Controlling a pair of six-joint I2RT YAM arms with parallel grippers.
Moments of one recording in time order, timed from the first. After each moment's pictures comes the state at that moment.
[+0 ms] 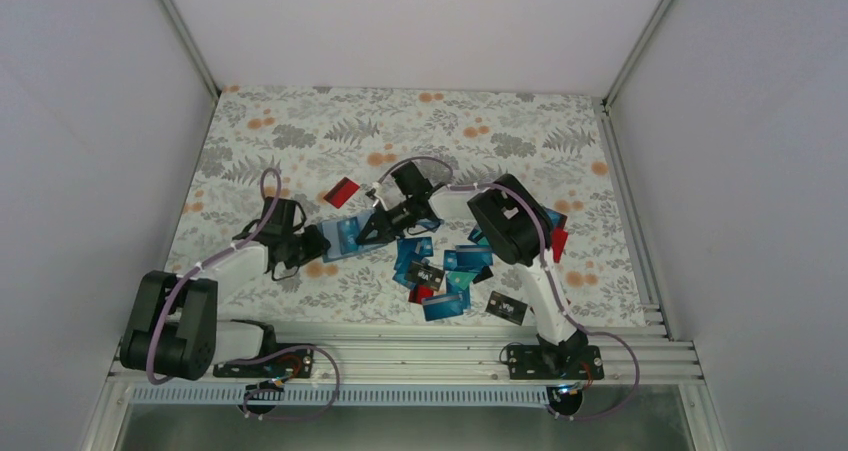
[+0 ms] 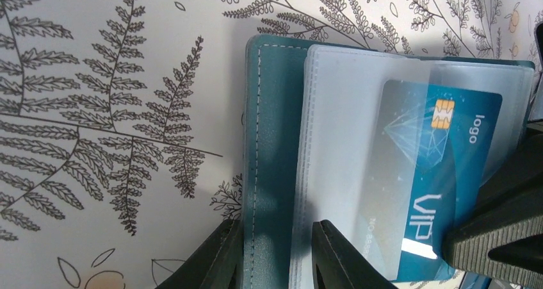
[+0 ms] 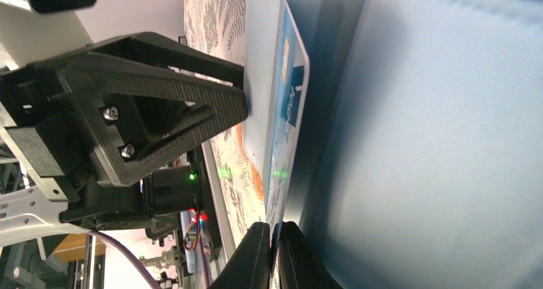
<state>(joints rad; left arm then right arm) -0.16 1.27 0.45 -0.23 0.31 -0.63 0.71 2.29 1.40 -0.07 -1.10 0.56</state>
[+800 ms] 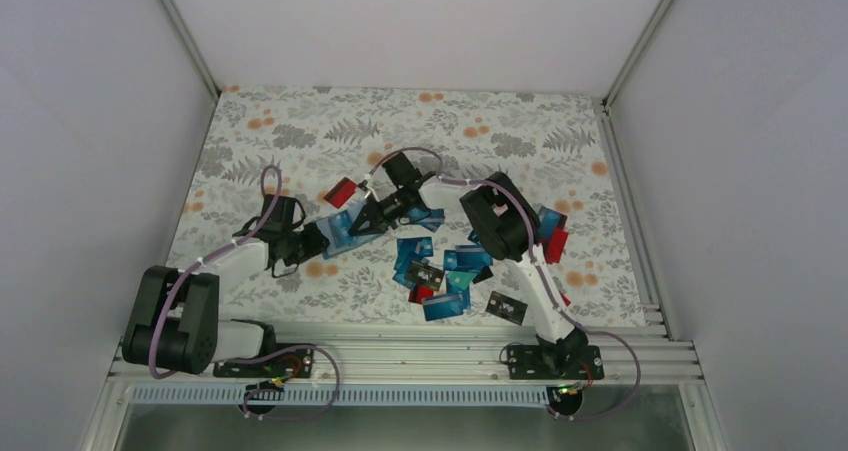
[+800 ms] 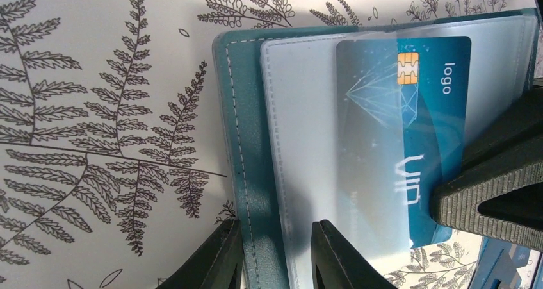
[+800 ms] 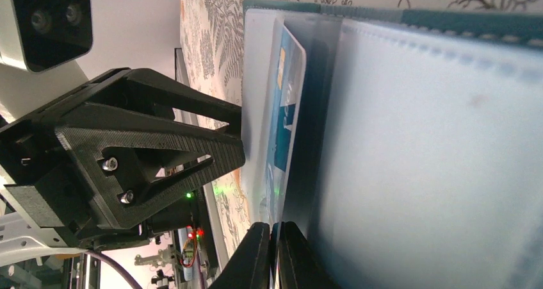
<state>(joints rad) -0.16 1.31 0.47 -0.23 0.30 -0.61 0.71 2.40 1.62 -0.23 -1.10 0.50</state>
